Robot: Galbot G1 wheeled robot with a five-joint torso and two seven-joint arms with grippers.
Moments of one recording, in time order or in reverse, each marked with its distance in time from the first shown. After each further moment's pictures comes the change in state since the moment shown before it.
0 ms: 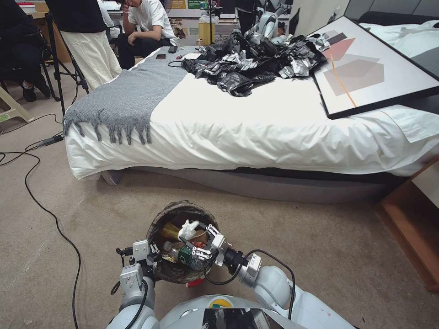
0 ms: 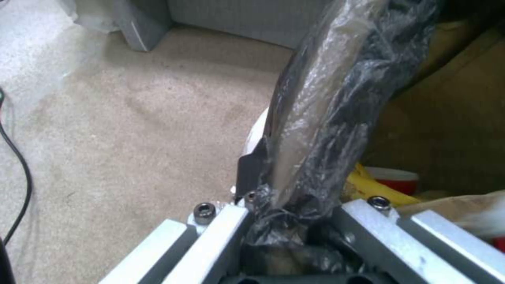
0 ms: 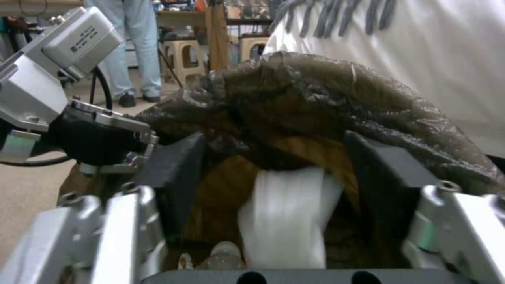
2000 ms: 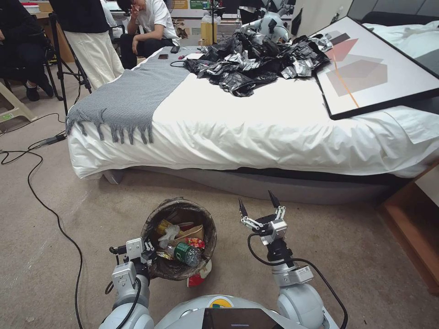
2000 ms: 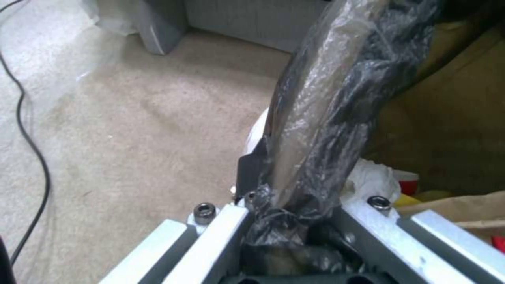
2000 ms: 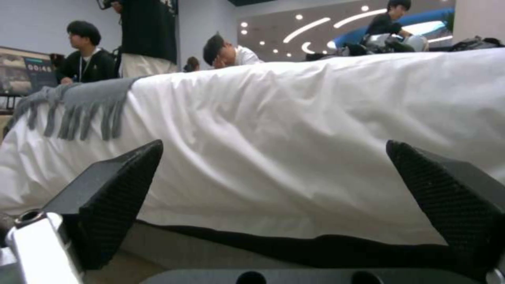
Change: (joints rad) left arm 0.002 0.011 -0.034 -0.028 -0.046 0.005 -0.009; right arm -0.380 0.237 0.473 0.207 -0.202 0.178 0.326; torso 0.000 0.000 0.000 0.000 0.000
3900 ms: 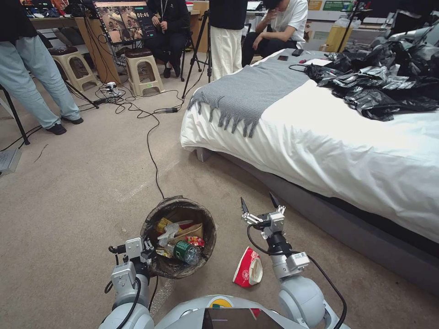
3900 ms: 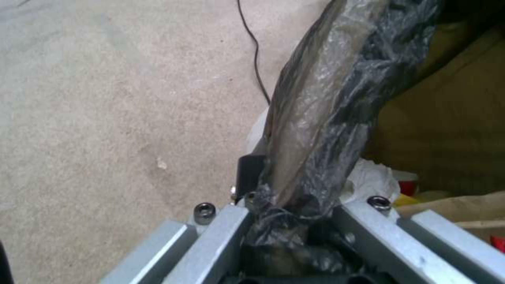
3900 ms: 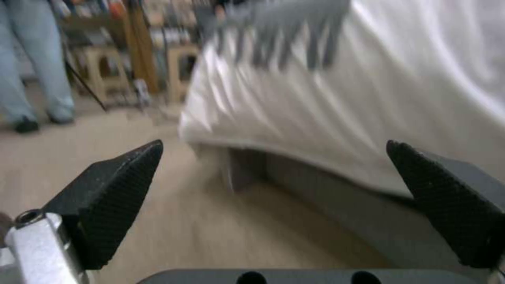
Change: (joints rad) left arm 0.000 -0.001 0.000 -0.001 0.009 -0.016 0.001; right arm 0.048 -0.034 -0.009 0.003 0.000 -0.083 0.043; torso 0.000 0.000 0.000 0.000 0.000
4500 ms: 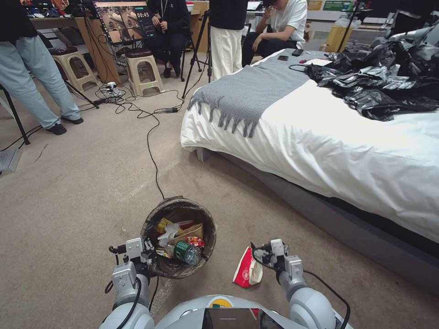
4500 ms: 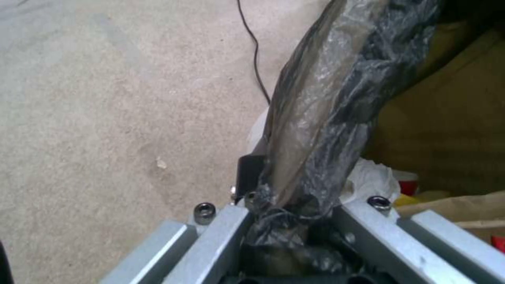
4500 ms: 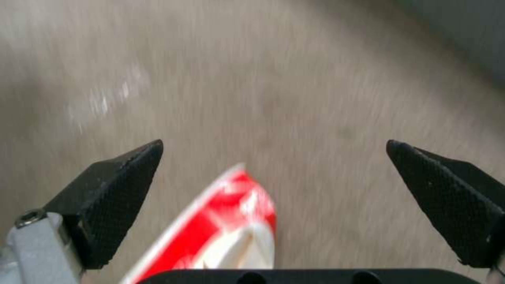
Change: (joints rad) left arm -0.004 0.000 0.002 0.007 -0.001 -0.001 -0.001; right arm -0.020 -0.268 -0.143 -0.078 0.411 -0.676 0.319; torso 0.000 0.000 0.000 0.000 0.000
